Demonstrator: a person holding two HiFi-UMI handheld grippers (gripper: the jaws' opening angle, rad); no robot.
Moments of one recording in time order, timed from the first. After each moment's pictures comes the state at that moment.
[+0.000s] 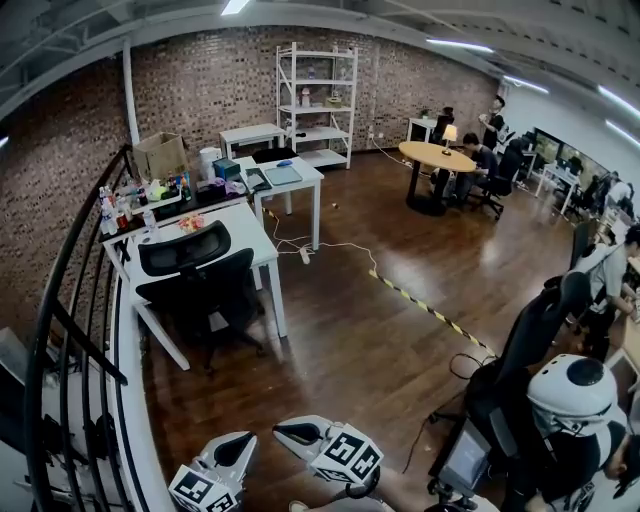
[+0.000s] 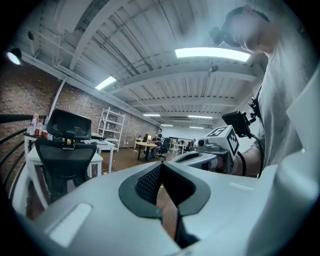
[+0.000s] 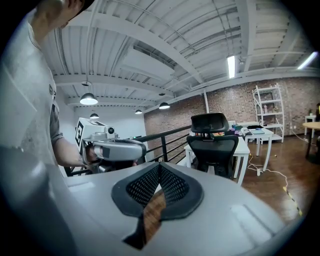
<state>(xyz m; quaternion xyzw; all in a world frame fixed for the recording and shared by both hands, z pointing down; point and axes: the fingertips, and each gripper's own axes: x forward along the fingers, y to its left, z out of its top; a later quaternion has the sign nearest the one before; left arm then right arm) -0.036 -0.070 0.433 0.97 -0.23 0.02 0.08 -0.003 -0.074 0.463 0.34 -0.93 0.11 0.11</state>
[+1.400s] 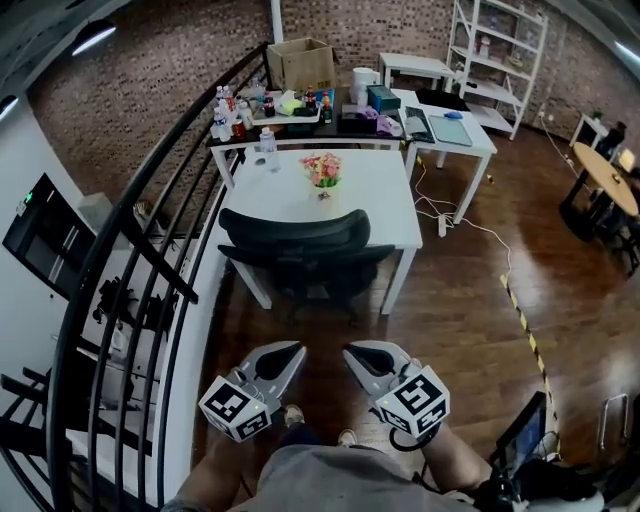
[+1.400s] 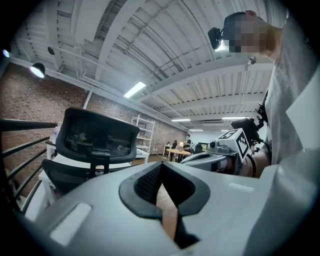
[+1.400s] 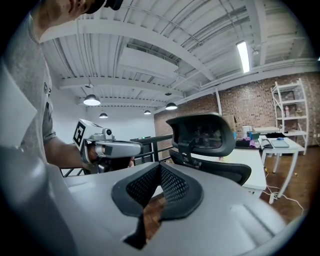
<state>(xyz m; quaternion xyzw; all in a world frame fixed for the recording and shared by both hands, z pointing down) -0.050 -0.441 0.418 0.92 -0.39 0.00 0.08 0.015 -0.448 0.445 0.26 -0.96 0.07 0.11</state>
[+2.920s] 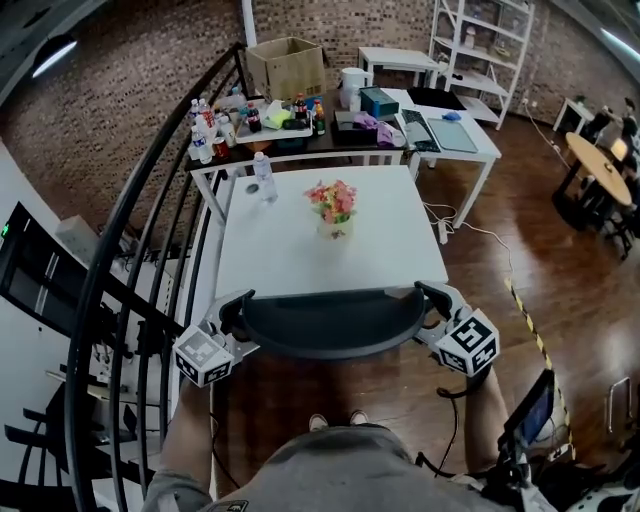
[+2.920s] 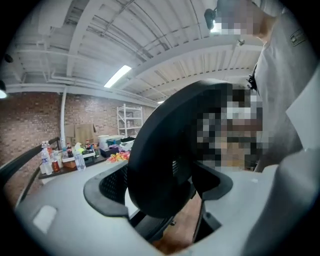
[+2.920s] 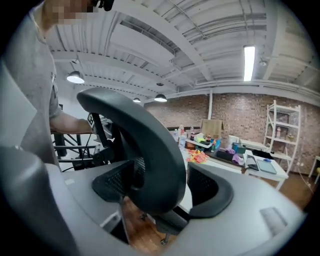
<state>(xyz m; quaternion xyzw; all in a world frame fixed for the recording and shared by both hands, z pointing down) -0.233 -0.703 0.459 0.95 -0.29 0.14 0.00 0.016 -0.718 0.450 0.33 -0.93 0.01 0.18</state>
